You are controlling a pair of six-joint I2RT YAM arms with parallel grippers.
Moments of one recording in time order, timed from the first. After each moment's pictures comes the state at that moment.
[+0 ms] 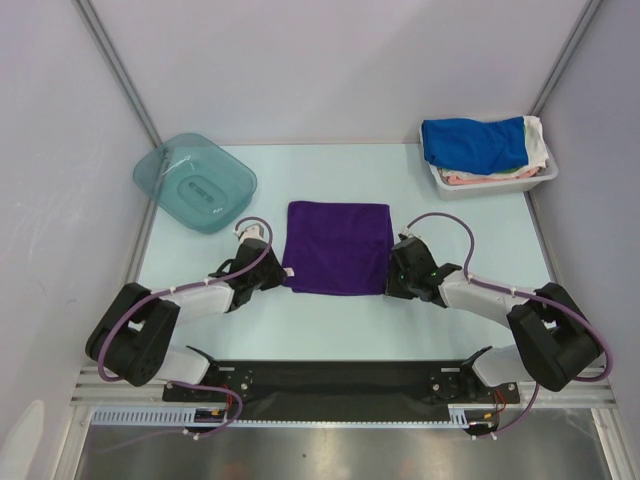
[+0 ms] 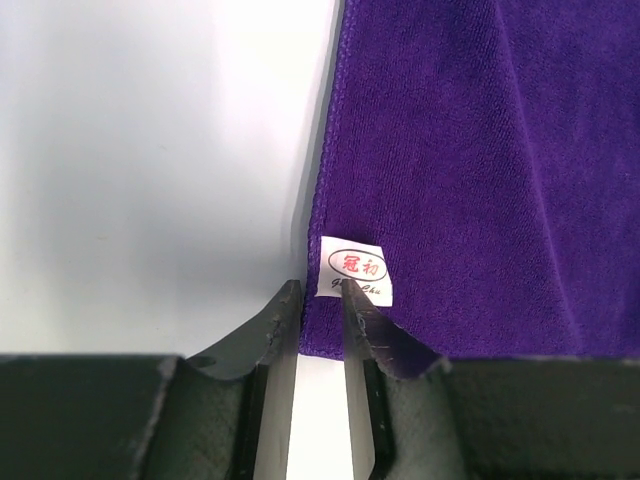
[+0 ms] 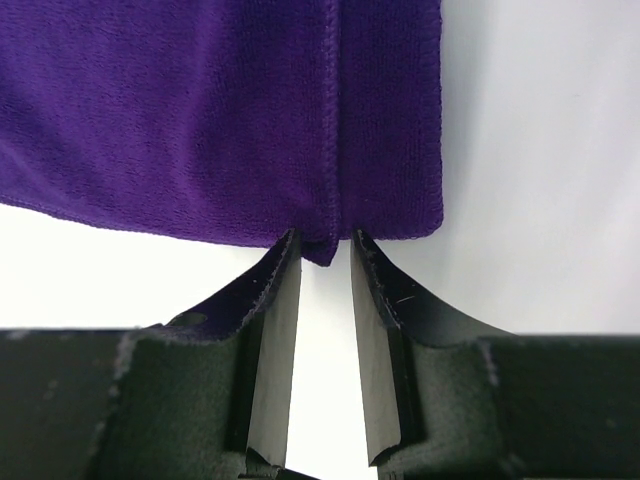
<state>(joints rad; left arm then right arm) -0.48 1.39 0.47 0.16 -0.10 -0.70 0.60 1.38 0.61 -0.16 0.07 0.69</state>
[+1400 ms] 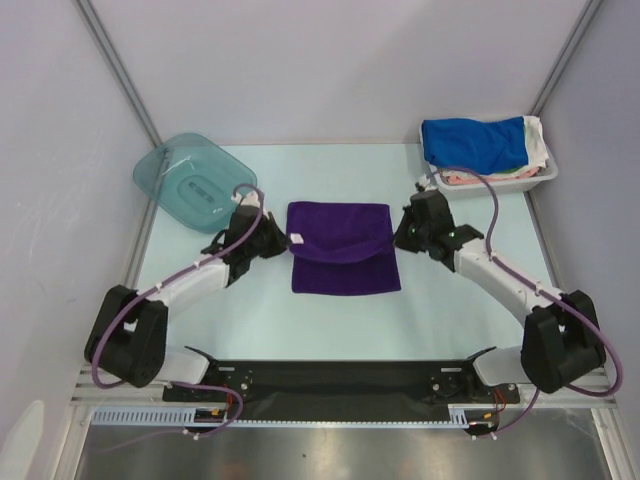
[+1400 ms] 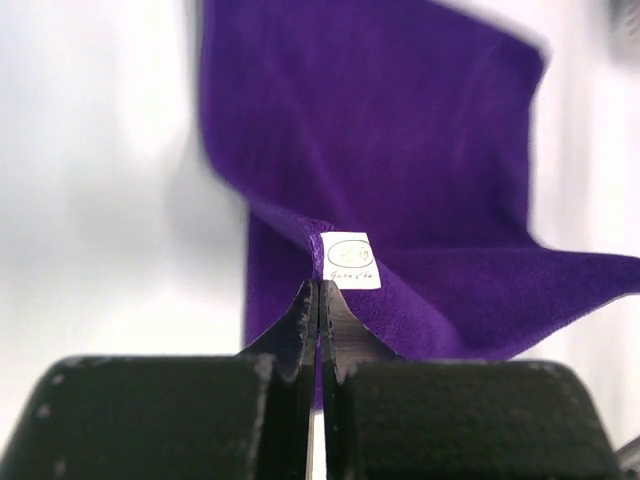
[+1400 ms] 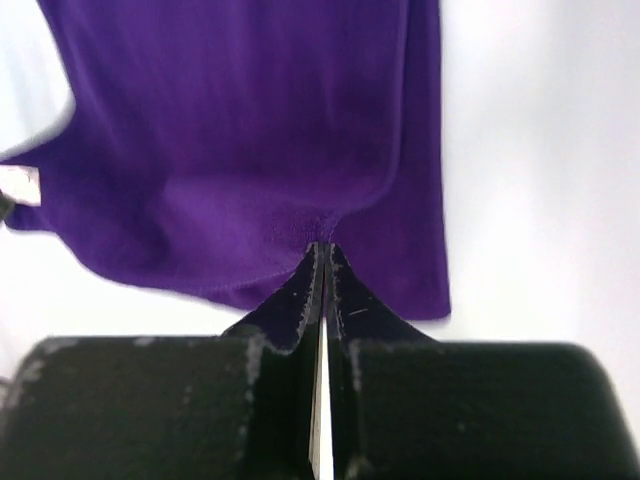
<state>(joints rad) -0.43 1.35 0.68 0.04 0.02 -0.67 0.46 1.34 0.90 -0.33 0.05 0.64</state>
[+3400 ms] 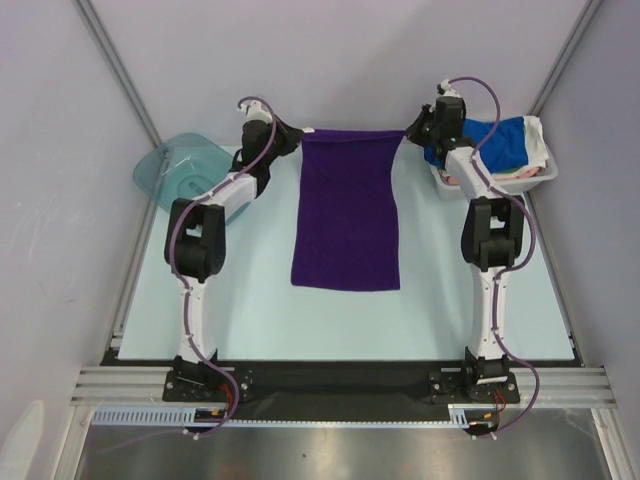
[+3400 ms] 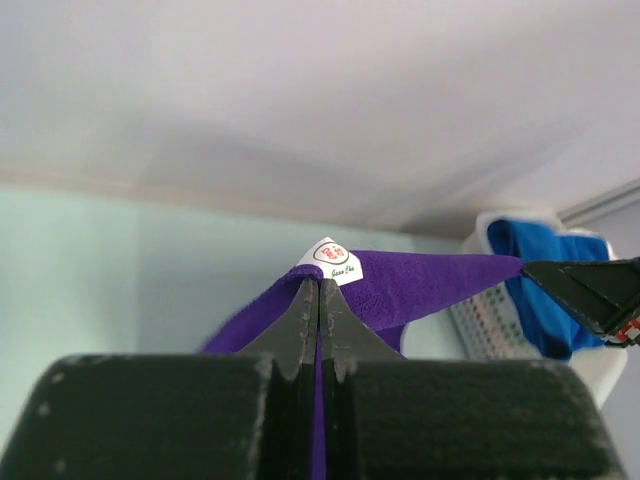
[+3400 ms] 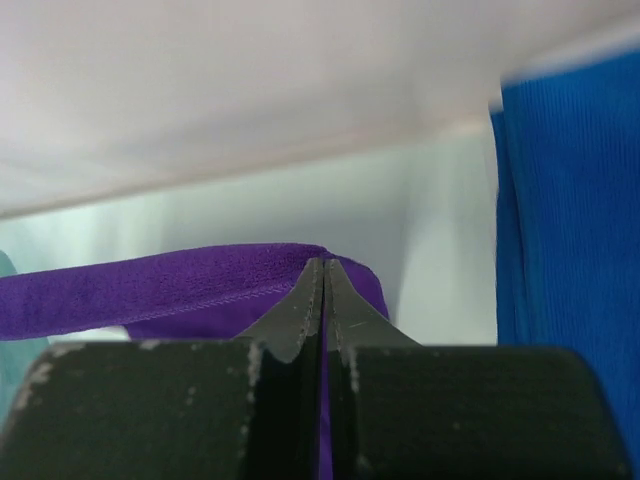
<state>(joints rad) -0.25 2.22 1.73 0.40 0.14 -0.67 0.10 2.34 2.13 -0.14 -0.15 0.46</state>
